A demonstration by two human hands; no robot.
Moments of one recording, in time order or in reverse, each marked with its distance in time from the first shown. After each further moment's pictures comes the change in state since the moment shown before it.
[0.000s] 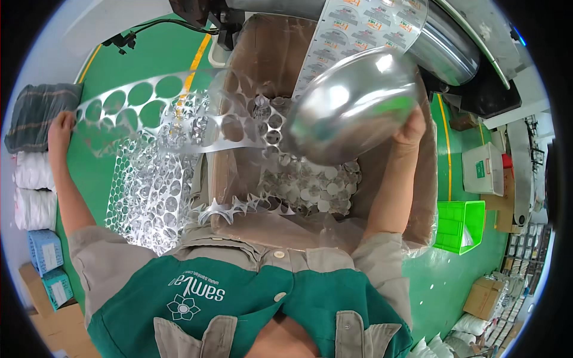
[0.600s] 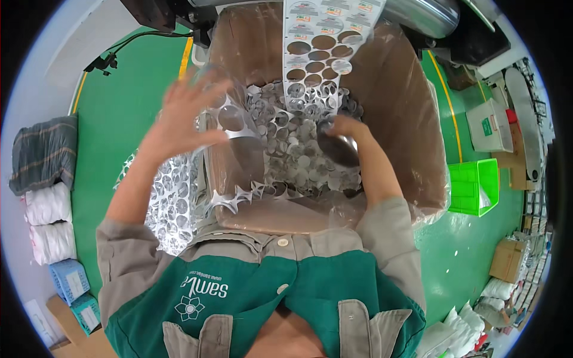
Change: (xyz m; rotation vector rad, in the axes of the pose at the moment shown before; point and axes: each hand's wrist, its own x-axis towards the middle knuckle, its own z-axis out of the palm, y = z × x) left_hand -0.078 0.333 0.077 -0.223 -0.282 0.888; right_hand -0.082 0.180 -0.122 -1.542 -0.278 0.883
